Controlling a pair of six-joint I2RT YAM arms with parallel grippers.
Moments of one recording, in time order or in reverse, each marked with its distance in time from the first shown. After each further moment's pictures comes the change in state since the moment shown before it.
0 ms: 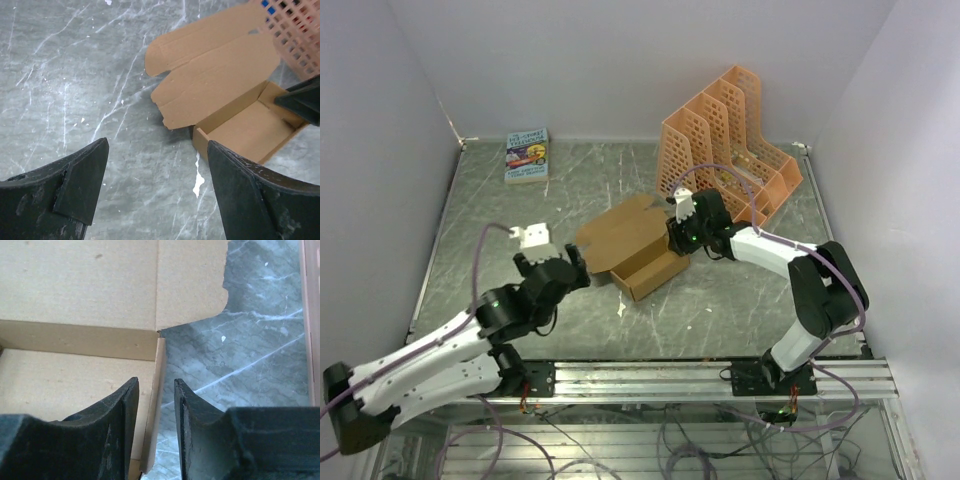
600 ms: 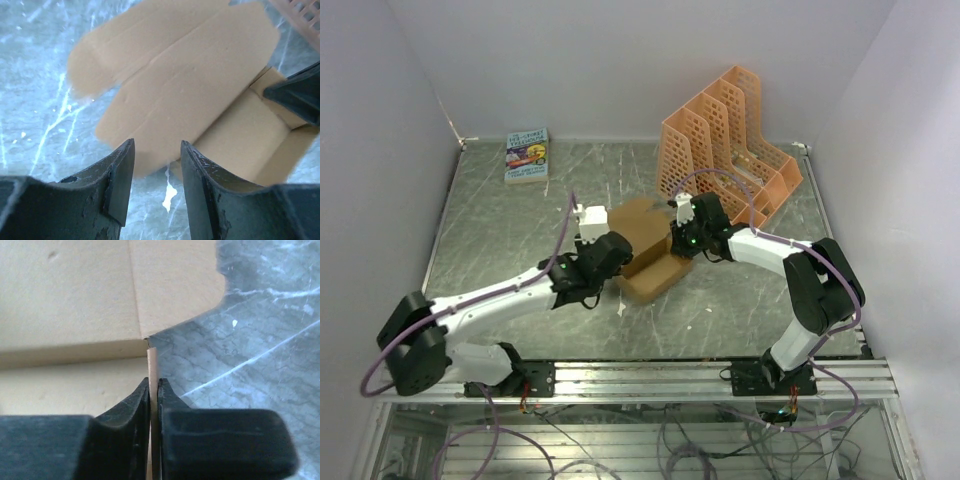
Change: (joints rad) left arm 0.000 0.481 0.164 0.175 0.116 0.022; right arm 0.000 0.026 -0.016 0.002 -0.009 0.077
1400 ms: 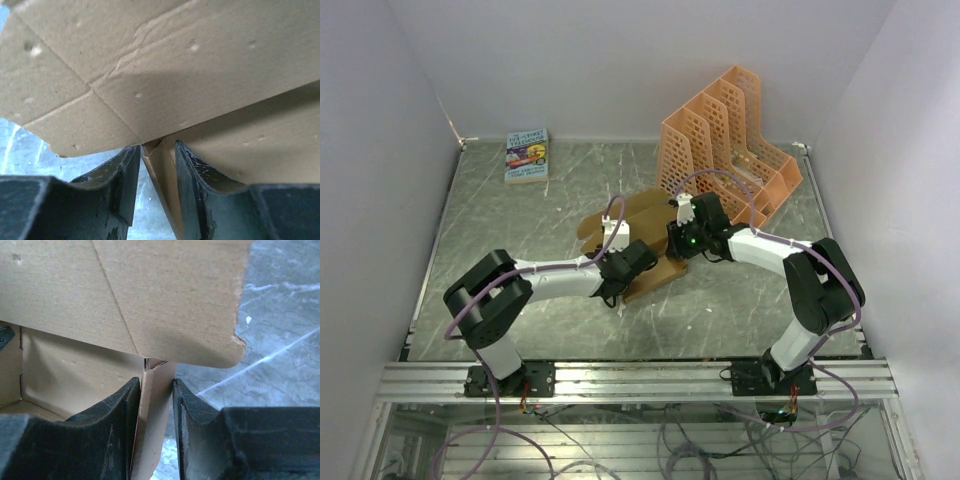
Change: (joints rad) left arm 0.013 0.382 0.055 0.061 -0.026 -0.021; right arm -0.002 0.000 0.000 -0.009 -0.029 0.061
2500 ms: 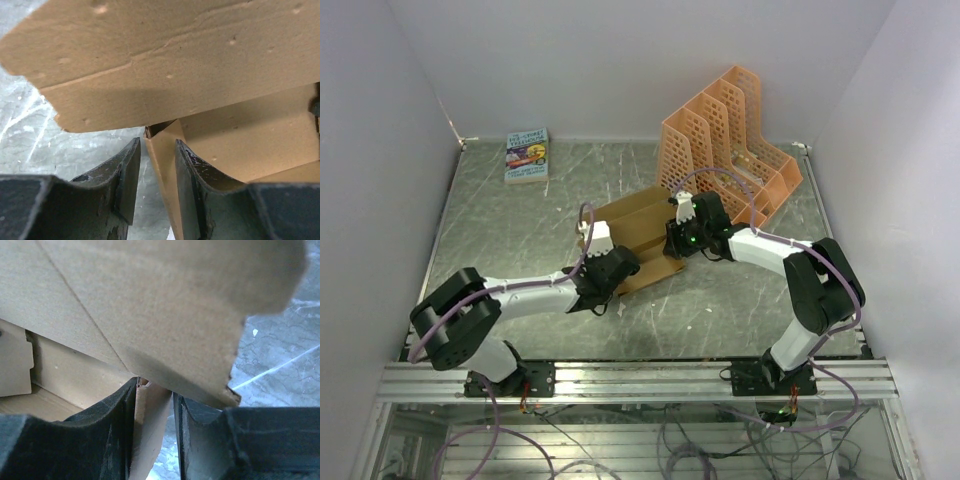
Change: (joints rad) left arm 0.002 -0.211 -0.206 0.223 -0.029 -0.063; right arm -0.004 0.000 0.000 0.039 -0.044 0.000
